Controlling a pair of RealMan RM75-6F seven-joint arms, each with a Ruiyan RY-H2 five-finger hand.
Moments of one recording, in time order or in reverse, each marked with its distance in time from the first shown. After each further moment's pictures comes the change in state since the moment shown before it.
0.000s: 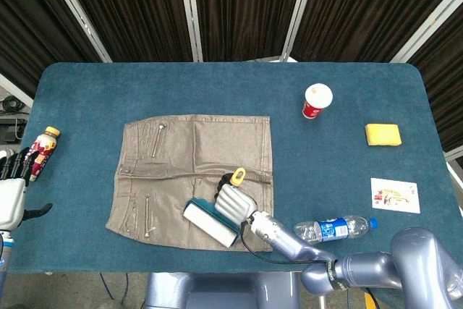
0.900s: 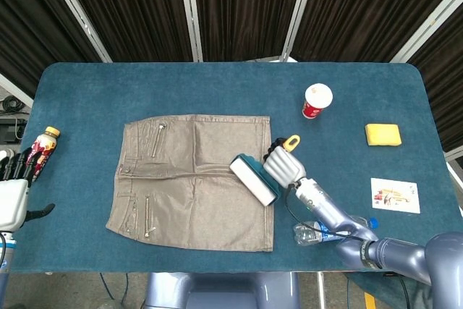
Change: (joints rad) left arm 0.005 -0.006 0.003 -0.019 0.020 0.016 0.021; right arm -0.078 0.152 -0.002 0.220 -0.122 0.012 0.295
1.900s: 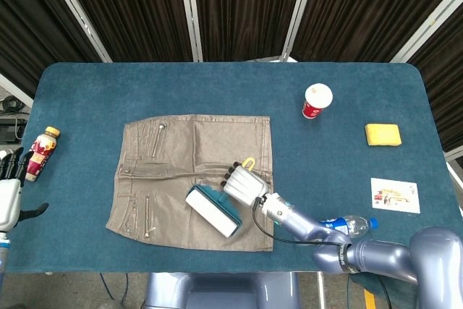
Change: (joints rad) left arm 0.009 0.003 -0.013 0.025 -0.026 -0.003 -0.014; right arm 0.056 -0.075 0.092 -0.112 -0.042 -0.168 0.270
